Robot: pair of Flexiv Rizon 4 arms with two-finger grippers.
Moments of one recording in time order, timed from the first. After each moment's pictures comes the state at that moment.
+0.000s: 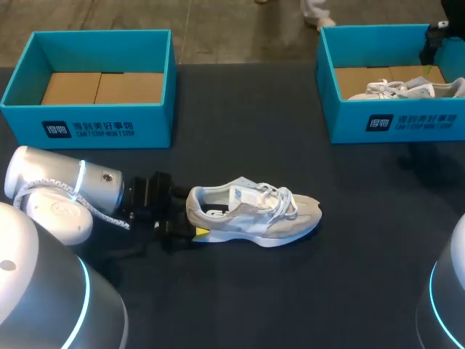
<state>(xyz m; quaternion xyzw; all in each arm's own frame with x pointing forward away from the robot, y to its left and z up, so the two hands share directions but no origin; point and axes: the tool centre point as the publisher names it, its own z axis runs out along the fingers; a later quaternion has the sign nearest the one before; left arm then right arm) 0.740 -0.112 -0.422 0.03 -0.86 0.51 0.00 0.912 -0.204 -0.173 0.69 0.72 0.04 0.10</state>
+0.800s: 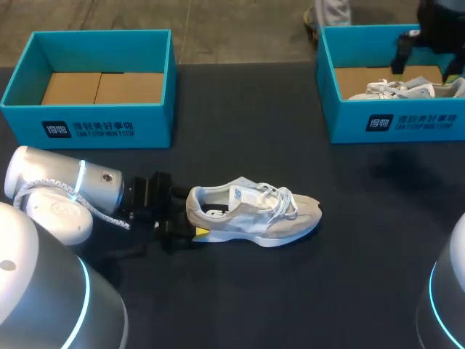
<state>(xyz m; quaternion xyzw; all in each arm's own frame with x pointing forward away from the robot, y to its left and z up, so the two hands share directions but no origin) 0.740 -0.111 -0.422 0.03 -0.86 0.51 0.00 0.878 -0.130 -0.180 0.74 0.67 0.04 0.07</state>
